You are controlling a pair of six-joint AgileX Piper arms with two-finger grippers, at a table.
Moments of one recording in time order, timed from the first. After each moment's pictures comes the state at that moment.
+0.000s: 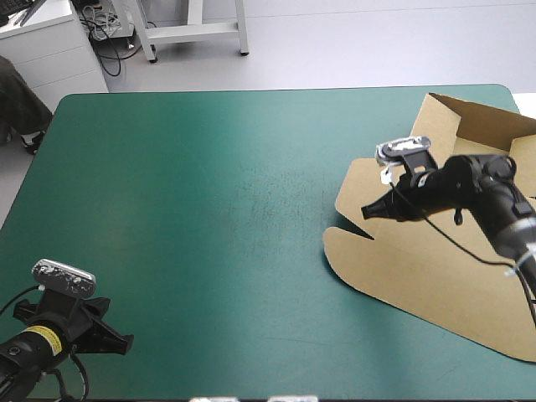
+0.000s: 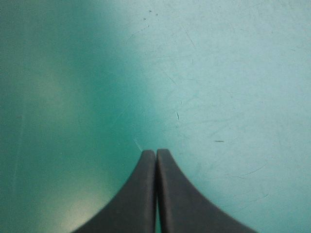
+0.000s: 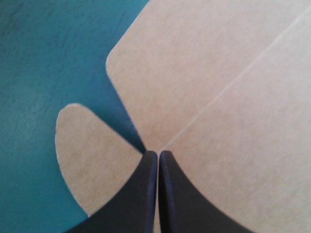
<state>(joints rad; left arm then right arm) -0.48 0.51 -0.65 0.19 1.07 -0.17 0.22 1.38 -1.20 0.19 0.95 -0.21</state>
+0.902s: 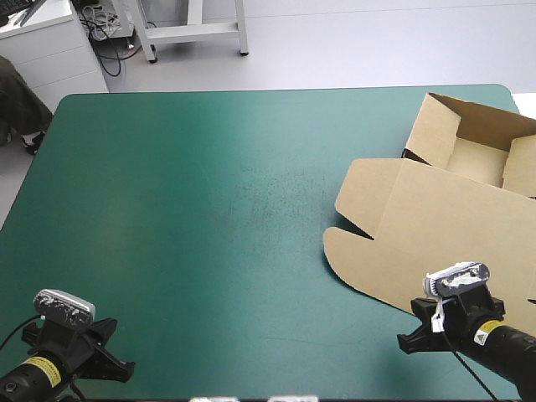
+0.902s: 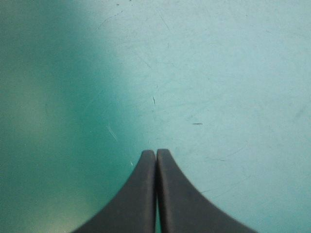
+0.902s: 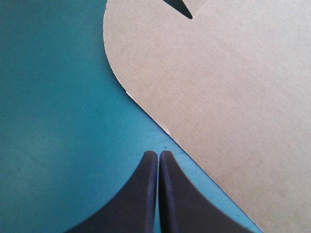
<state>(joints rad) -0.48 0.32 -0.50 0.12 1.03 -0.13 0.25 0.54 -0.53 0.25 0.86 -0.22</state>
